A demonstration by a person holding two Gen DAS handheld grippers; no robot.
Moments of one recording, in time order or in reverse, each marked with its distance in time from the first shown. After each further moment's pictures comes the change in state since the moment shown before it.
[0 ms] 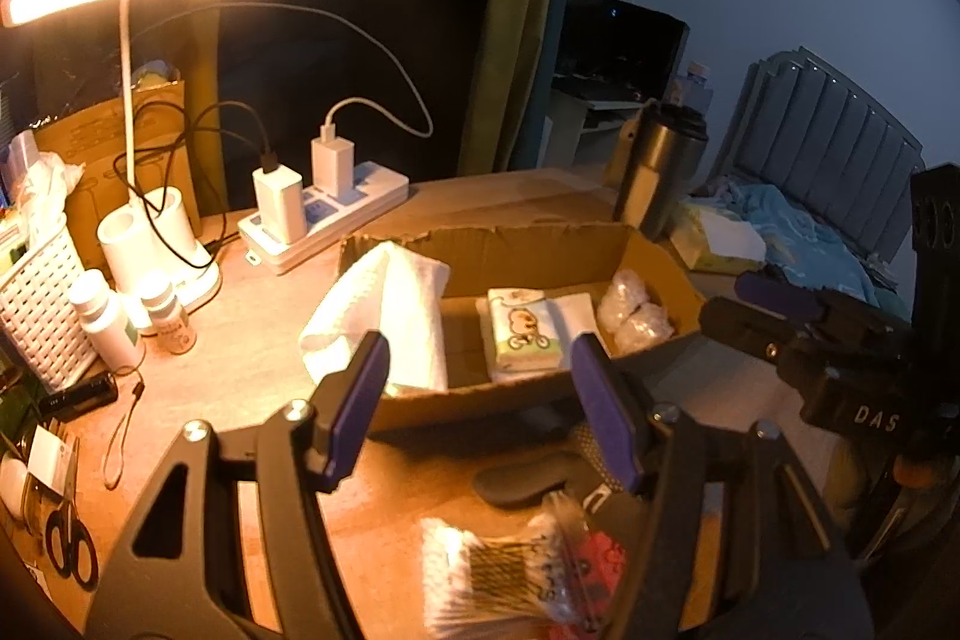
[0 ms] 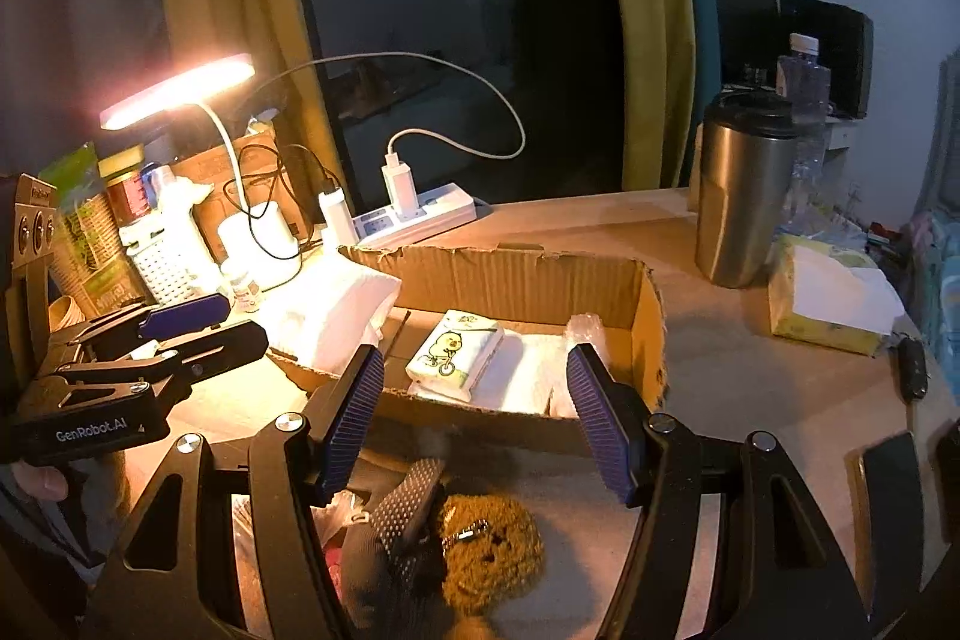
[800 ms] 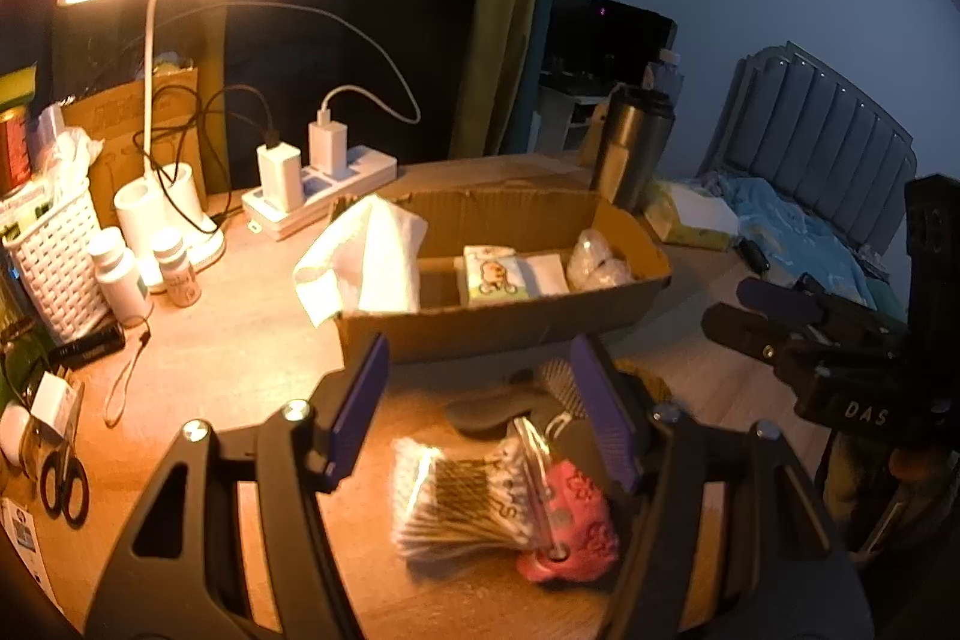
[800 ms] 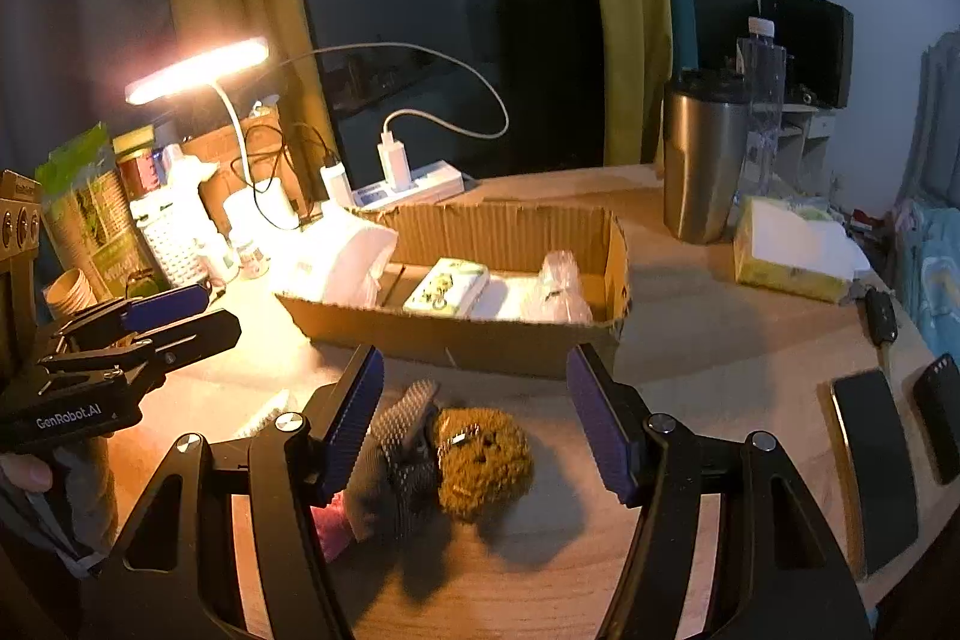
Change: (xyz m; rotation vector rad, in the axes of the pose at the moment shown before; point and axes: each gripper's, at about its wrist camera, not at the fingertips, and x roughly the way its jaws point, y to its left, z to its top) left arm -0.035 -0.018 -0.035 0.008 -0.006 -0.008; right arm -0.036 0.002 -0.039 0.010 0.014 -0.031
